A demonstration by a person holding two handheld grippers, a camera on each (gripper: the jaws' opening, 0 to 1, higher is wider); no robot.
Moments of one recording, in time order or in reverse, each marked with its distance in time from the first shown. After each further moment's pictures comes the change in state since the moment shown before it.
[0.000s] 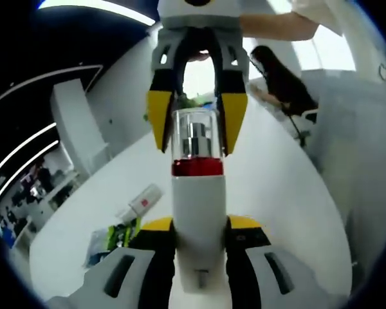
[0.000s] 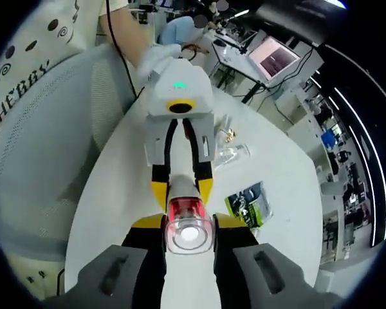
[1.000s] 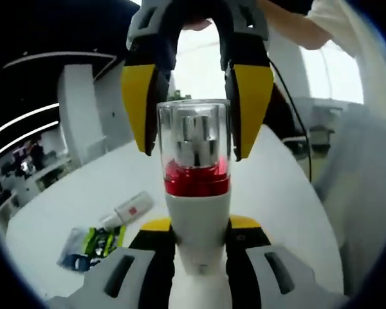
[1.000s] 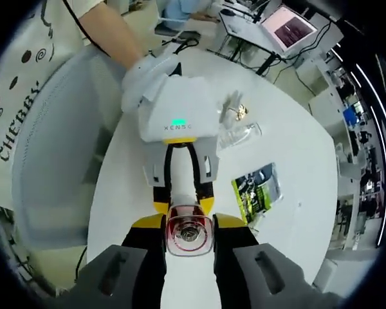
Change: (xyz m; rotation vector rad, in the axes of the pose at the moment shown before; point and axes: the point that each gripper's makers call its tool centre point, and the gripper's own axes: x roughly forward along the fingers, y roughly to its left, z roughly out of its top) left arm 0.039 0.003 0.011 -0.184 -0.064 -0.045; right arm 0.002 -0.014 -0.007 0.058 0.277 0.194
